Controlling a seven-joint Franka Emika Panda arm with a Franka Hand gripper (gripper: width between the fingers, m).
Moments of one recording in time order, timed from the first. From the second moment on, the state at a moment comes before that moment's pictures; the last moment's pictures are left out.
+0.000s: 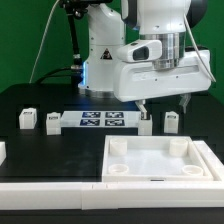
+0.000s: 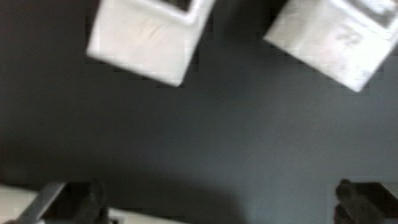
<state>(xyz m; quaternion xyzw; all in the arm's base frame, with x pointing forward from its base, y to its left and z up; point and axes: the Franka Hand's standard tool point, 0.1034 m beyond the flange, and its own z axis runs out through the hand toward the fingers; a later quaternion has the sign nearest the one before) 0.420 0.106 0.045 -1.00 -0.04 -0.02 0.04</state>
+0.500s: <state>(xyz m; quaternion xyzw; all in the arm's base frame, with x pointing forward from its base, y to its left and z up) 0.419 0.107 0.045 -0.99 0.10 -0.01 0.05</state>
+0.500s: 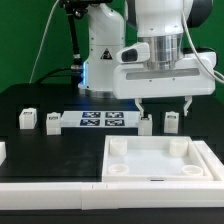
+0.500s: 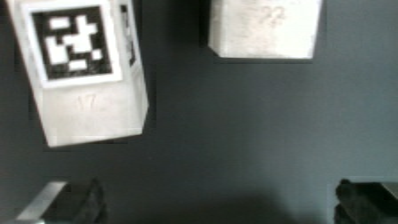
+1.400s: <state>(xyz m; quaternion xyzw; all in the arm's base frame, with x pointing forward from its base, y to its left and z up) 0.376 0.144 0.036 -0.99 0.06 0.09 0.04</state>
